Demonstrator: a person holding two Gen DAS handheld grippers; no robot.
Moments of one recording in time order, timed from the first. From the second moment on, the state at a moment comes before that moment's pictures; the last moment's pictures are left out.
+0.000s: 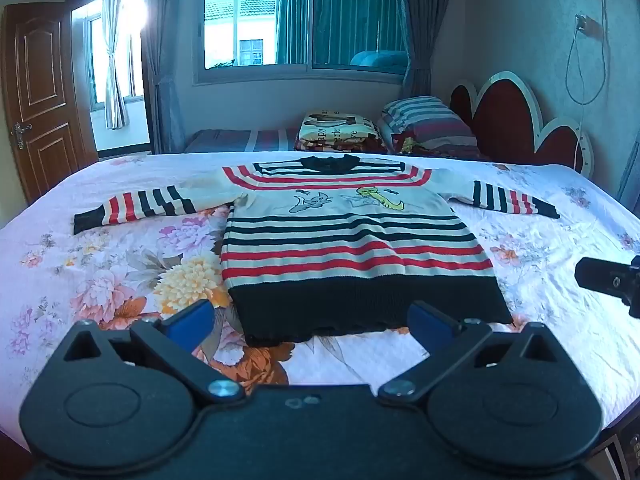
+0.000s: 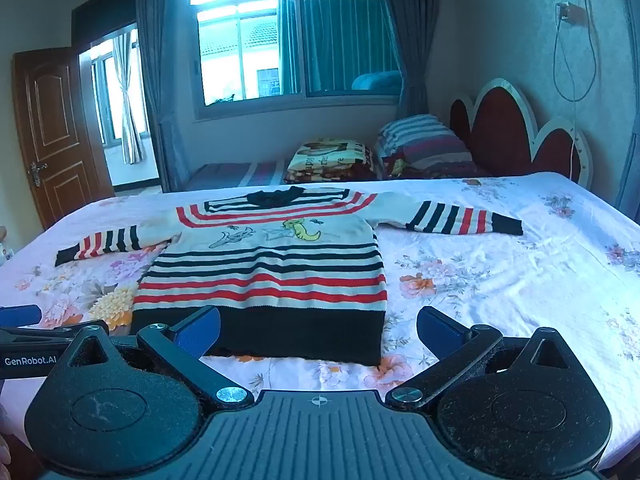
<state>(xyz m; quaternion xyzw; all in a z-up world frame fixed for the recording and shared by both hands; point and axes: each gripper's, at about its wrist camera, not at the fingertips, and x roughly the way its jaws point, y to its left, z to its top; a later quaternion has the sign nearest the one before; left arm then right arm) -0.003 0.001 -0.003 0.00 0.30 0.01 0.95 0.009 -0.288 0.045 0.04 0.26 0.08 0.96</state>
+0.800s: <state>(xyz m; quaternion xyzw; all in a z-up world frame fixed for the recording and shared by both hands) -0.006 -0.001 -0.004 0.00 0.30 0.01 0.95 0.007 -0.287 0.046 0.04 0.26 0.08 0.96</state>
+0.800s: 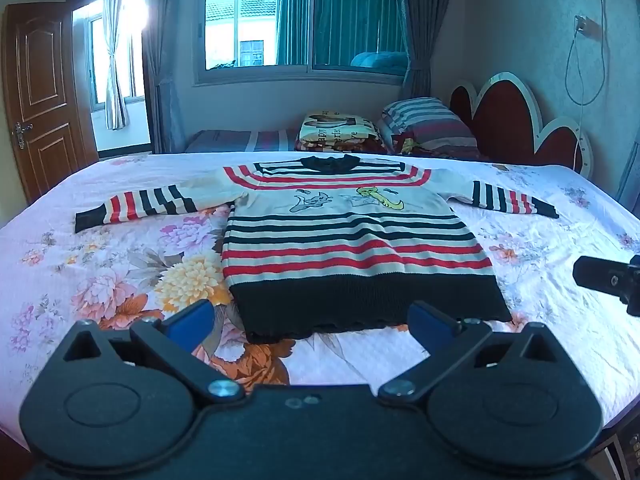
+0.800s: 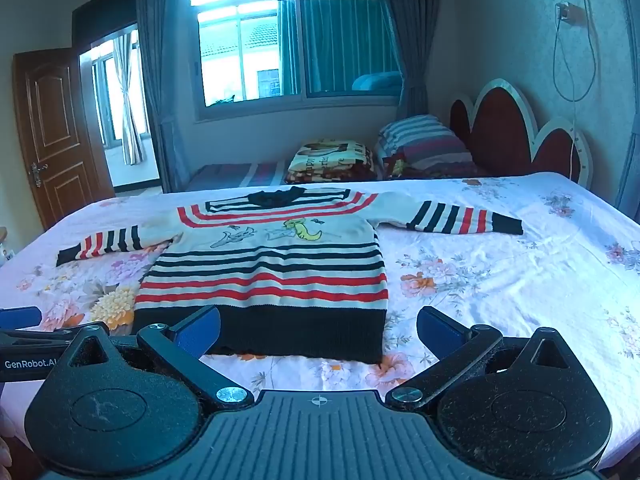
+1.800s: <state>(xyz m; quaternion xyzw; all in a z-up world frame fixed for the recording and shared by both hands) 0.019 -0.010 -0.006 -0.03 0.28 -0.04 0.96 0.015 -0.319 0.052 0.07 0.24 0.03 0.97</state>
